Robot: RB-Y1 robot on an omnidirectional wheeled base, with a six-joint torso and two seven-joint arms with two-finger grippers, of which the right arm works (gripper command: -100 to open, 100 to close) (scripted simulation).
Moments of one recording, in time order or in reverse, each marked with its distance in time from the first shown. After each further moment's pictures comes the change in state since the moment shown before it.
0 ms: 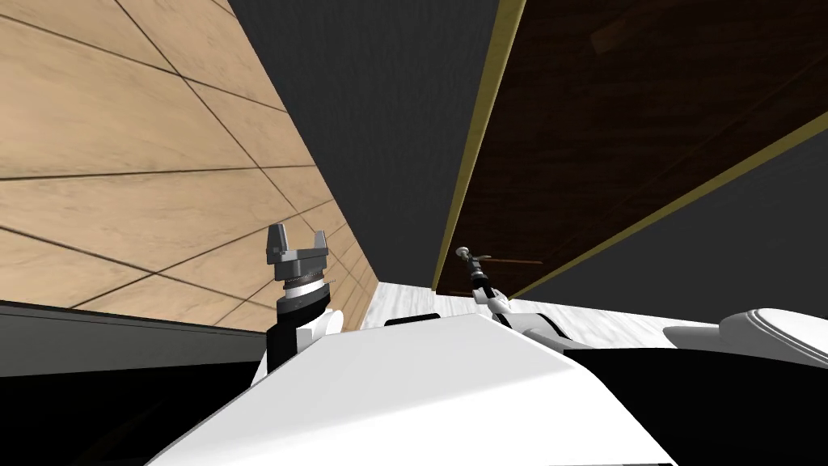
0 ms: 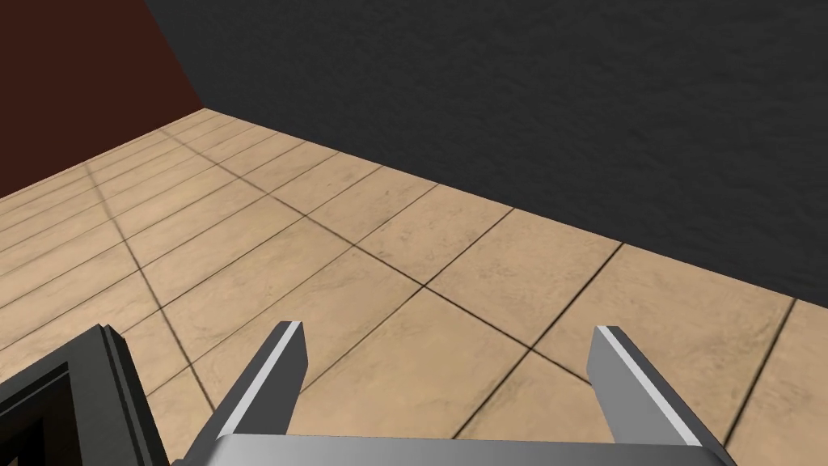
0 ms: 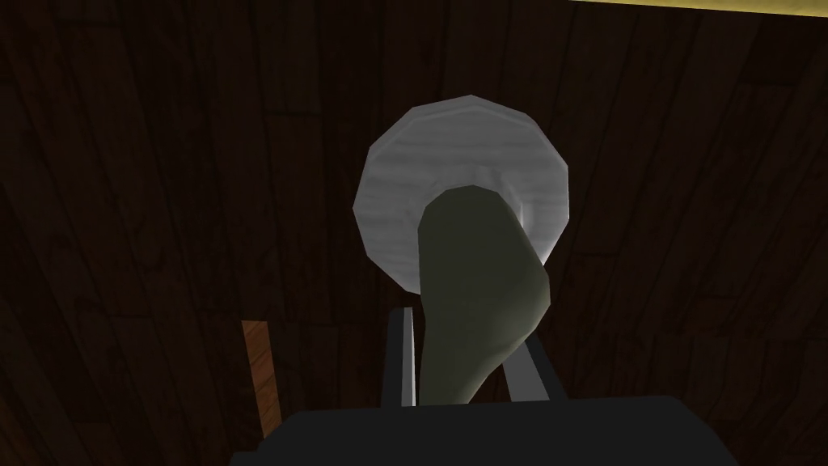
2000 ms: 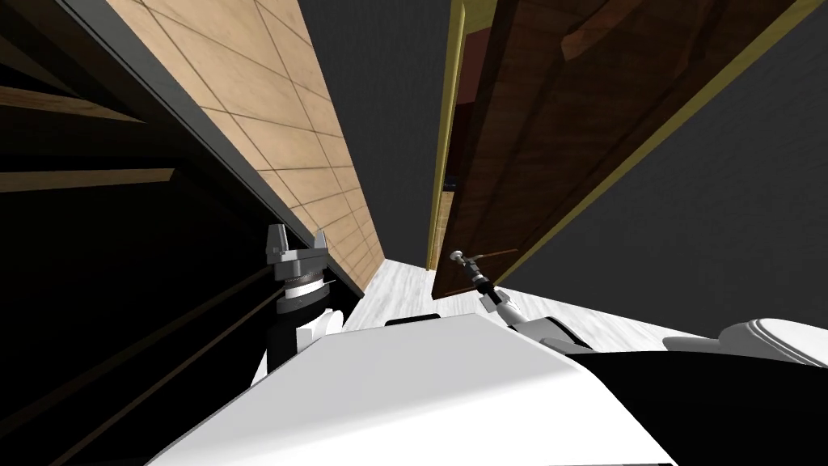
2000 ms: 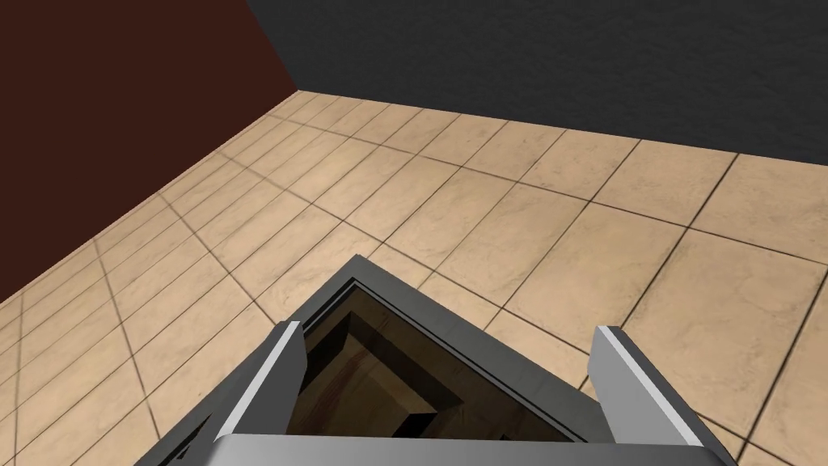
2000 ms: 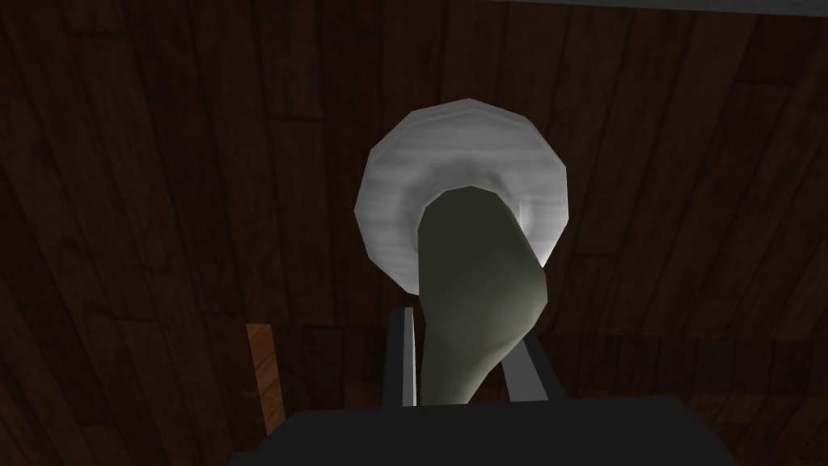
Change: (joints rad) arm 0.078 -0.094 0.207 -0.065 0.112 -0.100 -0.218
